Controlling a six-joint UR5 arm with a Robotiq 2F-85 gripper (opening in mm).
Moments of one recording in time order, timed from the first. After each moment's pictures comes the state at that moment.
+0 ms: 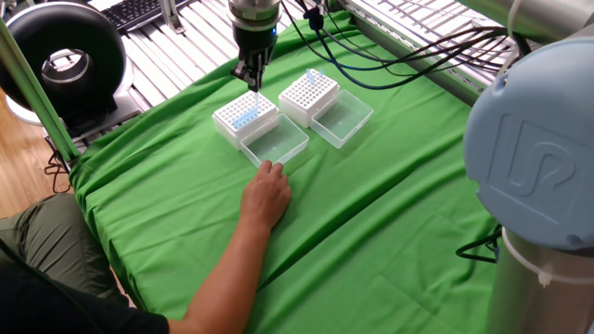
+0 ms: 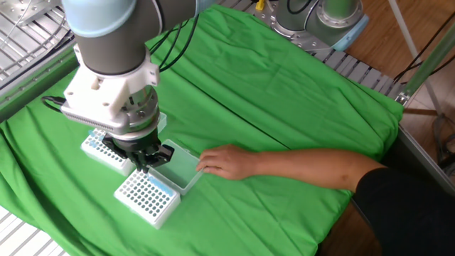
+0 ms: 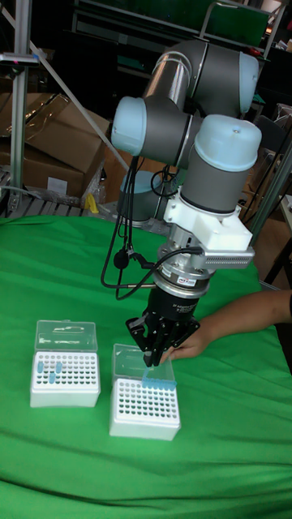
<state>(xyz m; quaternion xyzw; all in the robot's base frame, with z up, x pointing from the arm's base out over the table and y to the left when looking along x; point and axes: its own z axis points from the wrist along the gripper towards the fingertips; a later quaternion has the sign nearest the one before) 0.665 0.044 0.122 -0.19 0.98 -0.01 0.06</state>
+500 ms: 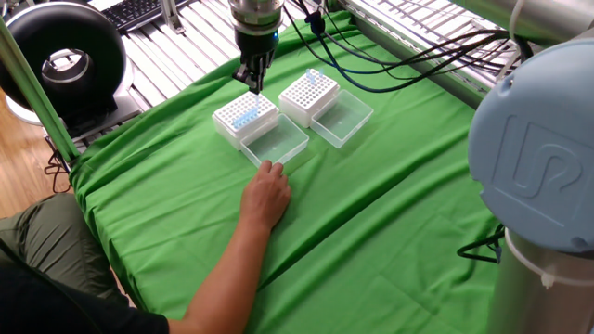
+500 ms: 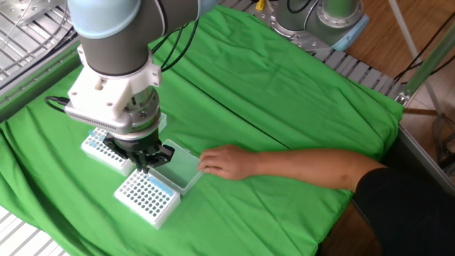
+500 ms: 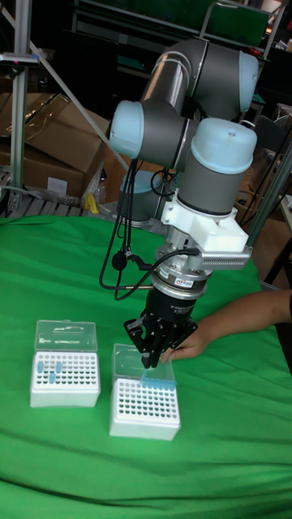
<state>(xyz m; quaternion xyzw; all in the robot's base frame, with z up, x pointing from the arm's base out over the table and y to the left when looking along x) 0.664 0.042 0.117 -0.19 0.98 -0.01 0.06</state>
